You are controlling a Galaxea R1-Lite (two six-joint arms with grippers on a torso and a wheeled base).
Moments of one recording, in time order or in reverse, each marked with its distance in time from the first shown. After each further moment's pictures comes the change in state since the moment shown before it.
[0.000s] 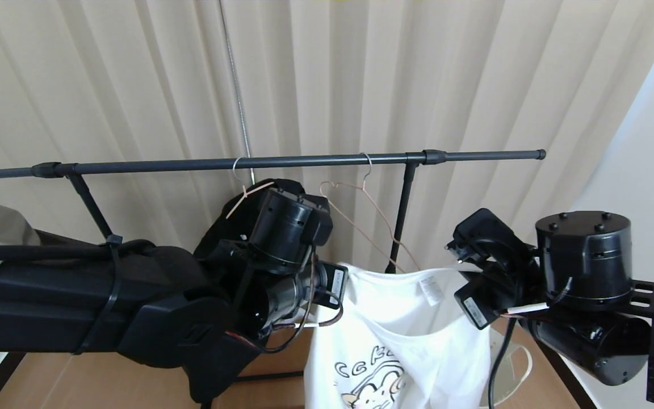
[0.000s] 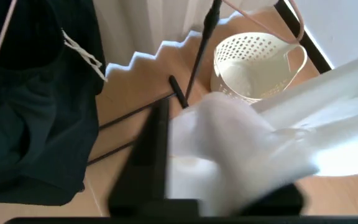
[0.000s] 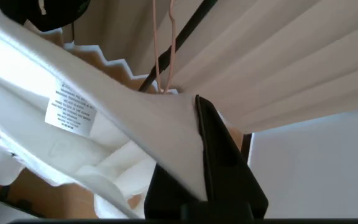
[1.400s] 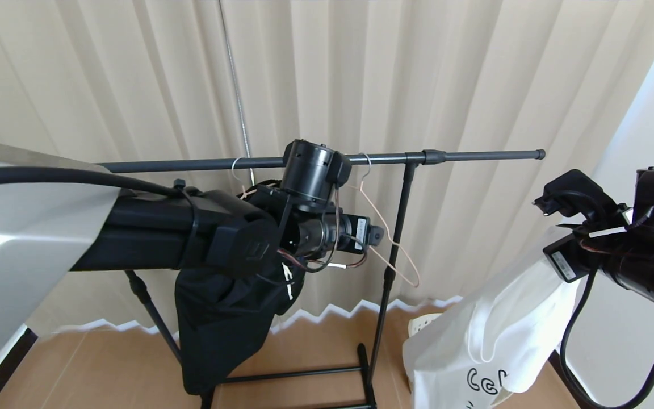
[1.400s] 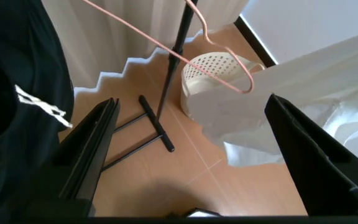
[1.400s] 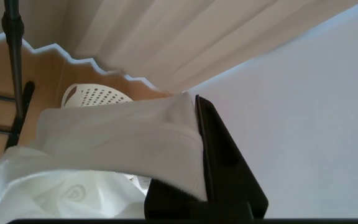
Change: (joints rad) left arm 0.077 0.194 -0.421 0.141 -0.144 0.013; right arm -0.429 -0.066 -0.063 0.075 0.065 -0.193
